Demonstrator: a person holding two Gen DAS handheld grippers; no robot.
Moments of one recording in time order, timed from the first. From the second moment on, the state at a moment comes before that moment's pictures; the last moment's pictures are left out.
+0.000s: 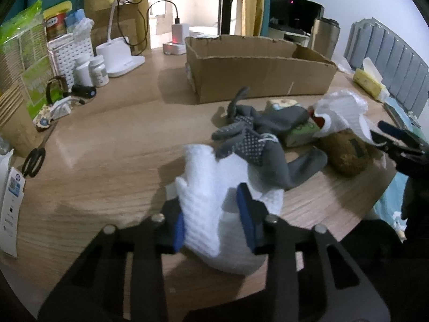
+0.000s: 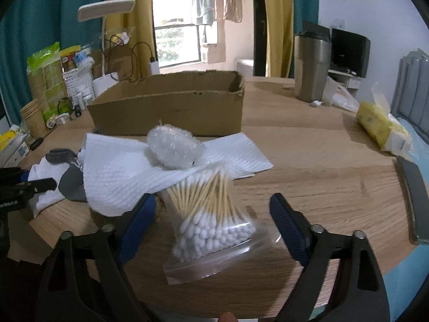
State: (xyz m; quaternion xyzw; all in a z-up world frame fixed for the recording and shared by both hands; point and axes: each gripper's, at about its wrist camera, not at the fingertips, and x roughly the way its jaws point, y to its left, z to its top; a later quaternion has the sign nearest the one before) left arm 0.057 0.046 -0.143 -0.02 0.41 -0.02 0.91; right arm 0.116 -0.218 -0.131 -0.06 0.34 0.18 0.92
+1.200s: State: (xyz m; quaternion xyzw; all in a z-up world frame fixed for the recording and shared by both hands) left arm 0.040 0.071 -0.052 -0.07 0.27 -0.01 0.96; right arm 0.108 -0.254 -0.077 -0.05 0.27 0.14 0.95
